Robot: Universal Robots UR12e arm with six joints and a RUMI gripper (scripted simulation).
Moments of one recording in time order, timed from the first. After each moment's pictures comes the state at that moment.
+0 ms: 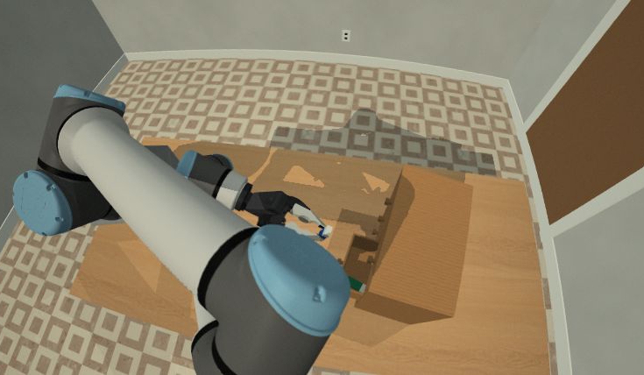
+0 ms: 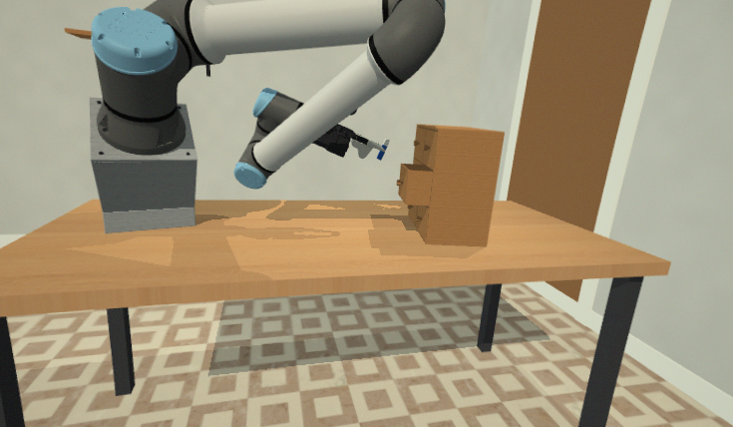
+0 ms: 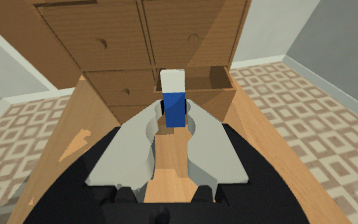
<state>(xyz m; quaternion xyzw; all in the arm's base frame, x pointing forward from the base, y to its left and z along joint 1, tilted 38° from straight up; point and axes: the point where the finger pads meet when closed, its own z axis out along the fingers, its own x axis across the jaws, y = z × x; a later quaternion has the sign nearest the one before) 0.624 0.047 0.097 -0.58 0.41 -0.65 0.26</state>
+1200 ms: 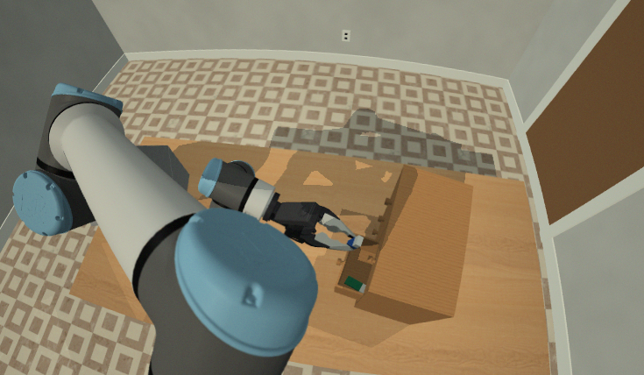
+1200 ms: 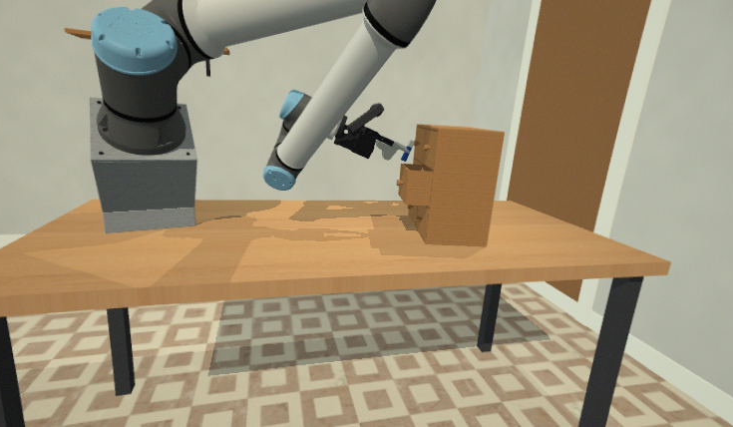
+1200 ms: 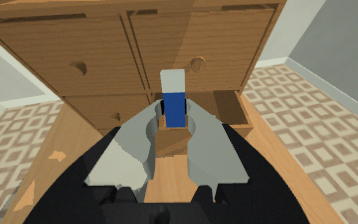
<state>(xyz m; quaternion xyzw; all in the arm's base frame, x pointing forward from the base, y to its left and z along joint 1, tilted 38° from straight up) 0.695 0.043 0.118 -0.58 0.41 -0.65 0.26</state>
